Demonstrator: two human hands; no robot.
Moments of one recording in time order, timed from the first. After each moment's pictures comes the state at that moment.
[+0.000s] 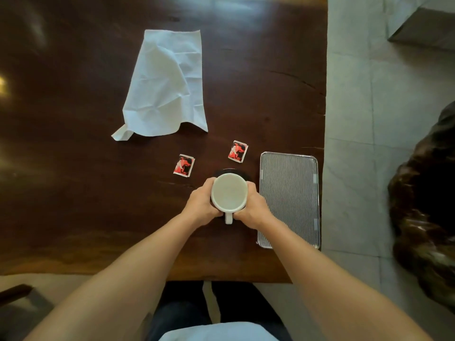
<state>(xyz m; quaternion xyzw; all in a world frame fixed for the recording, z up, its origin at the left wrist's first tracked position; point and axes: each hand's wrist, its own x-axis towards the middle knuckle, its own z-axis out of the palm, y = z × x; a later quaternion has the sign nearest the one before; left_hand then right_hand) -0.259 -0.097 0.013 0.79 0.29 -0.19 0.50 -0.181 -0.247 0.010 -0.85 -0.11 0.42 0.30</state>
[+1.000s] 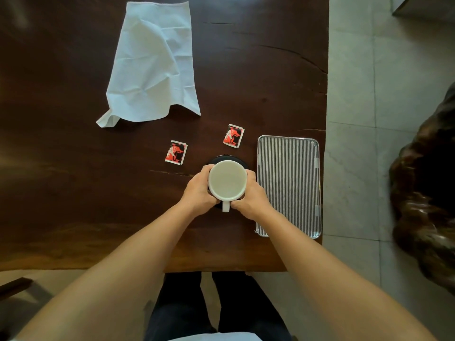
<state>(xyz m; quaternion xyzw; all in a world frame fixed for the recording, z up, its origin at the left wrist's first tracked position) -0.255 -0.104 -0.019 0.81 0.29 -0.17 0.48 -0.188 -0.258 -0.022 -0.86 -0.11 0.38 0.32</state>
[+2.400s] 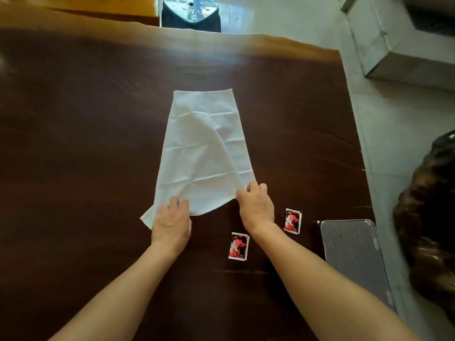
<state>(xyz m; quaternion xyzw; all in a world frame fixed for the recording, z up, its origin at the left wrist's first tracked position) -0.215 0.183 -0.054 0.98 0.17 -0.08 0.08 -0.090 0.010 -0.024 -0.96 -0.21 0.15 0.05</state>
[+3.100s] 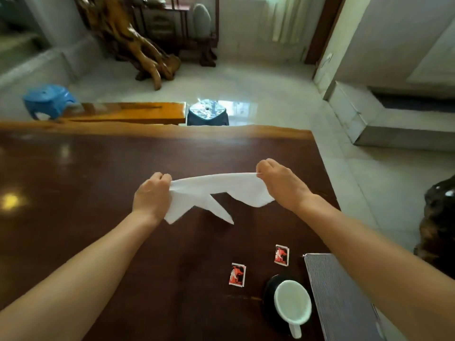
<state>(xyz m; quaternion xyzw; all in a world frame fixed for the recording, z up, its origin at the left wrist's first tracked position) -0.197 0.238 0.190 0.96 0.23 0.12 0.09 -0.048 -0.041 0.235 -0.89 -0.42 -0.04 0.14</state>
